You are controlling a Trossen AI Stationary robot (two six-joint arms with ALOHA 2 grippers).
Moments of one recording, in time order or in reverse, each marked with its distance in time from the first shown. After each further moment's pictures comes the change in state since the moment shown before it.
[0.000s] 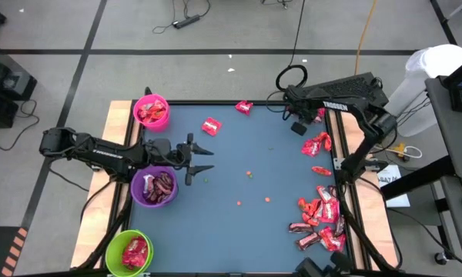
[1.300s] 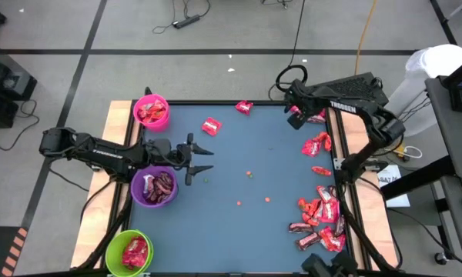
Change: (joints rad) left arm 0.001 0.000 0.000 -0.007 0.000 0.002; right arm -0.030 -0.086 -0.004 0.073 -0.076 0.161
